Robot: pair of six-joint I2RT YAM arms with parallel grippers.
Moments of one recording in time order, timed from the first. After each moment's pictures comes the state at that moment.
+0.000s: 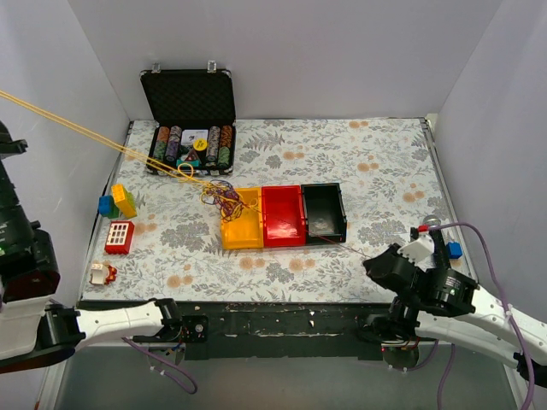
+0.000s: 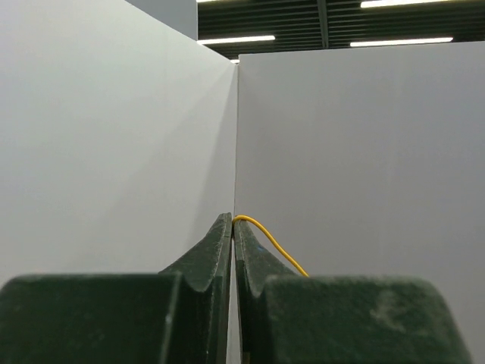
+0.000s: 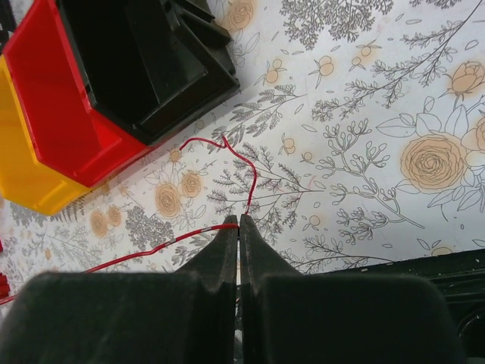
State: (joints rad) left arm -1.05 0.91 1.79 0.51 -0.83 1.25; right arm 1.15 0.42 0.59 -1.14 0.68 1.49
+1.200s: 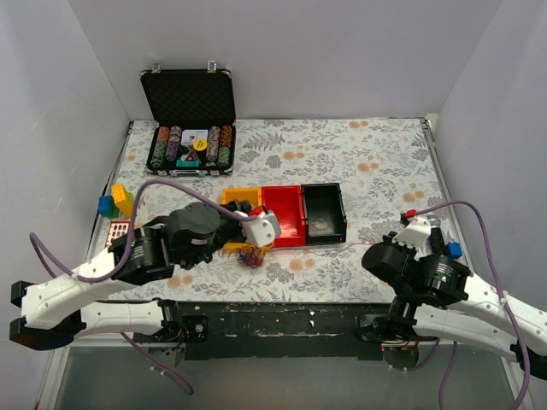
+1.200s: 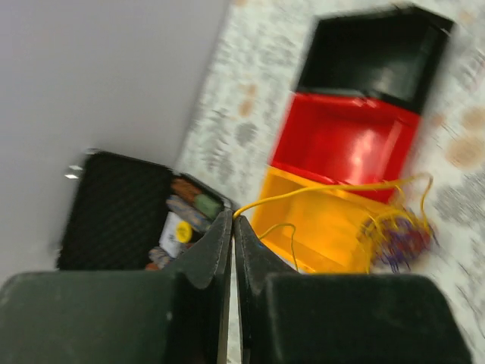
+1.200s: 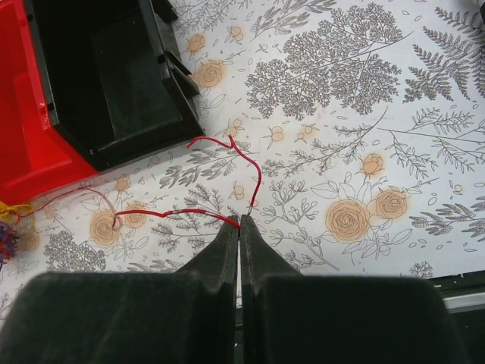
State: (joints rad) left arm -1.24 0.93 1.36 -0.64 -0.55 0.68; right arm 1.15 0.61 0.76 -1.22 0.83 1.23
